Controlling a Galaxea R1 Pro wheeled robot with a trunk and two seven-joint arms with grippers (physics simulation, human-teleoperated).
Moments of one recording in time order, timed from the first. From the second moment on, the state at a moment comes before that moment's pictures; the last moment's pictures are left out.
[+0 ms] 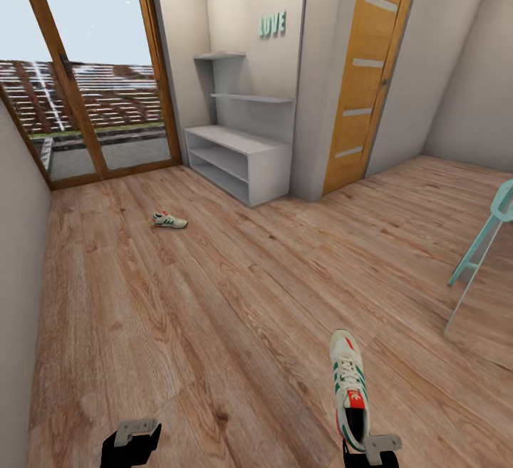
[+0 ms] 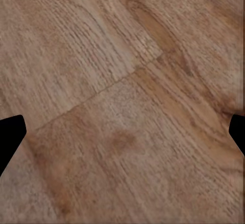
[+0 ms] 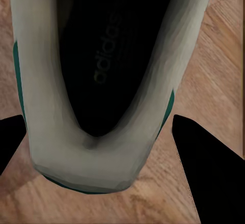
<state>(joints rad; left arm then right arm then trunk) -0.29 0.11 0.04 -0.41 0.09 -0.27 -0.08 -0.30 -0.02 0.00 -0.27 0.18 -0.43 -0.21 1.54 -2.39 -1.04</state>
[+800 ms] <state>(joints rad) -0.29 0.11 0.04 -0.41 0.08 -0.27 -0.08 -0.30 -0.03 -0.07 -0.27 0.19 -0.43 -0.22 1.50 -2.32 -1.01</state>
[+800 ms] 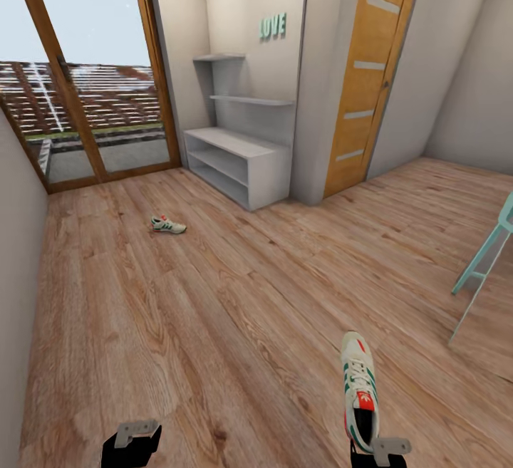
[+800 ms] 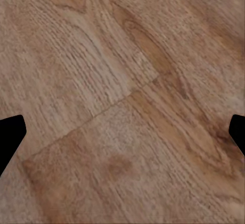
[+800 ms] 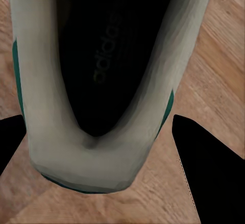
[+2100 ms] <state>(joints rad) -0.29 0.11 0.04 -0.39 0.09 -0.27 -0.08 -0.30 -0.02 -0.07 -0.27 0.18 -0.43 -0.22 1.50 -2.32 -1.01</state>
